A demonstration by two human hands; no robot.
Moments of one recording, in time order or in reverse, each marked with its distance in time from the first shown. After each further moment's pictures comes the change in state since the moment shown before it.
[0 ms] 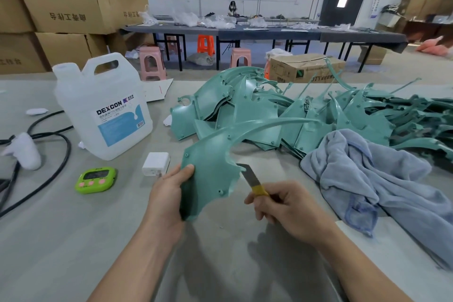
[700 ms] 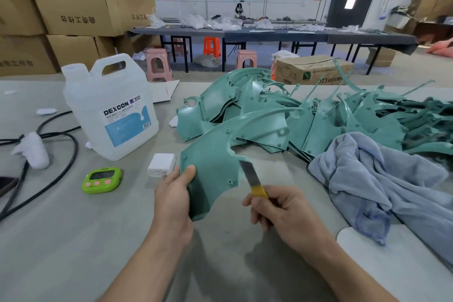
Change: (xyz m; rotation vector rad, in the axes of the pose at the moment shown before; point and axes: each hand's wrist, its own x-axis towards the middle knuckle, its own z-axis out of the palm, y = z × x) left_hand 0.009 -0.010 0.004 -0.099 0.138 0.137; right_hand 0.003 -0.004 0.027 0.242 0.087 0.003
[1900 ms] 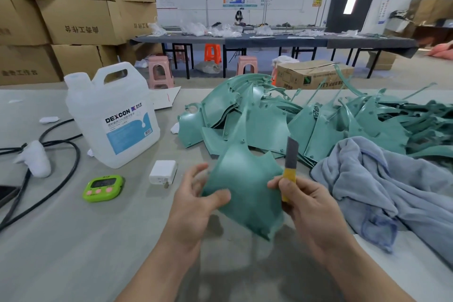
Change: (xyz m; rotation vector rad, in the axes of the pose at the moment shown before) left_hand -0.013 -0.005 0.005 0.206 -0.285 0.092; right_hand 0.005 -0.013 -0.013 0.391 0.261 0.043
